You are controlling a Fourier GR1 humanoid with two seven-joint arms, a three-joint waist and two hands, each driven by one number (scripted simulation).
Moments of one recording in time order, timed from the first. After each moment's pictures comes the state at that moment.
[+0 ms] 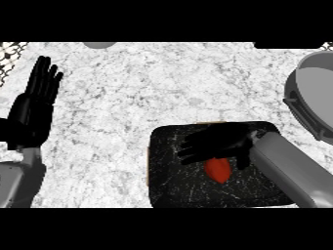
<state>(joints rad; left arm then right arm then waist) -0.26 0.30 -0.03 -1.55 0.25 0.22 0.02 -0.65 -0.42 0.78 -1.02 0.84 0.19 -0.96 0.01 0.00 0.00</state>
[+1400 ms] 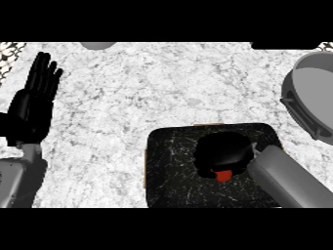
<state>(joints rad) -0.28 0.27 0.01 -1.55 0.21 0.20 0.06 -0.52 -0.38 0.68 -1.18 0.94 0.06 -1.00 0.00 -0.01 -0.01</state>
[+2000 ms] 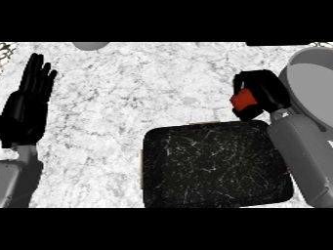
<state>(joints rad) -0.27 0.28 0.03 -1.55 0.20 0.21 0.05 -0.63 -0.31 0.16 -0.95 0.87 -0.13 -0.14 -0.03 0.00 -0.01</state>
